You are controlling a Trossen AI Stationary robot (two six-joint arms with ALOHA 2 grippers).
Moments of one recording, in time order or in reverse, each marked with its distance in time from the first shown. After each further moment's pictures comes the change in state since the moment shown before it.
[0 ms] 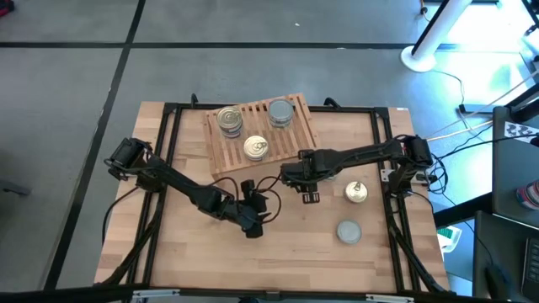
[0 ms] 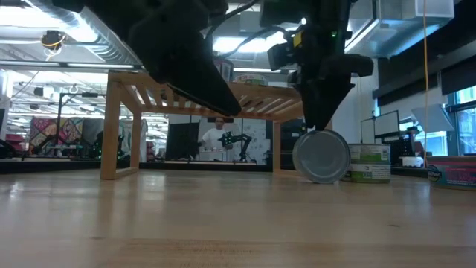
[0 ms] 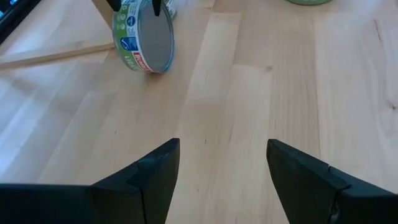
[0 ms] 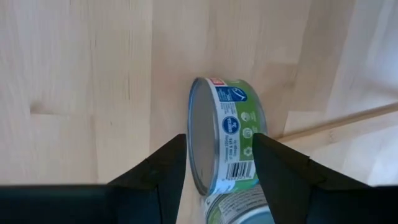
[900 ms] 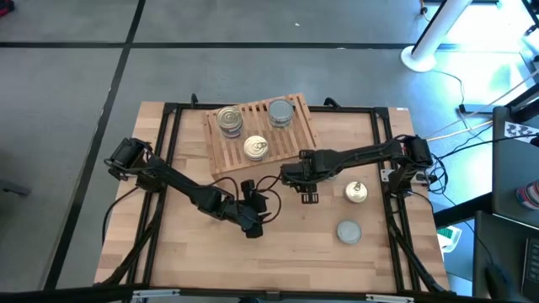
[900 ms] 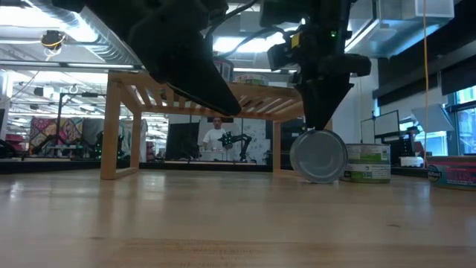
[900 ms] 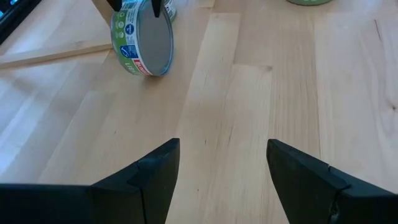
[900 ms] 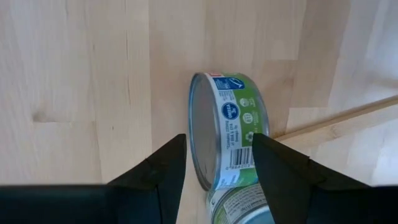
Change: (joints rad) left arm 0.000 0.000 0.000 0.000 0.000 -0.001; right arm 0.000 0.001 0.000 0.001 0.006 0.046
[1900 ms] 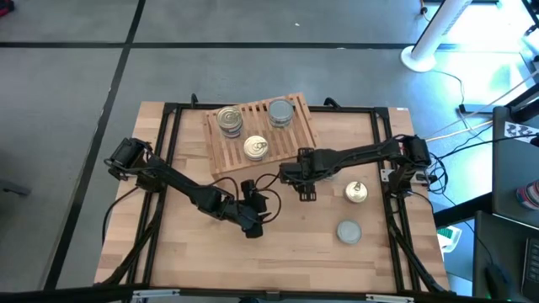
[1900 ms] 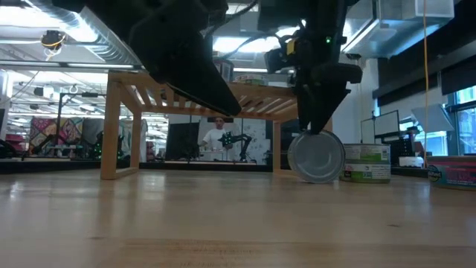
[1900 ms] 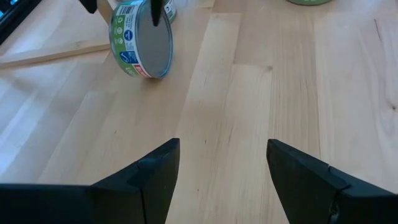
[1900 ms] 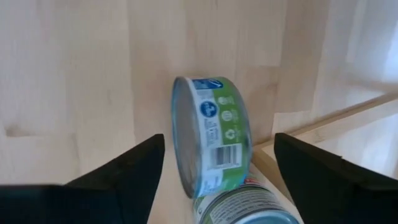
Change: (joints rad) left arm 0.000 0.000 0.000 0.000 0.000 0.000; right arm -0.020 0.010 -0.001 0.024 0.048 -0.004
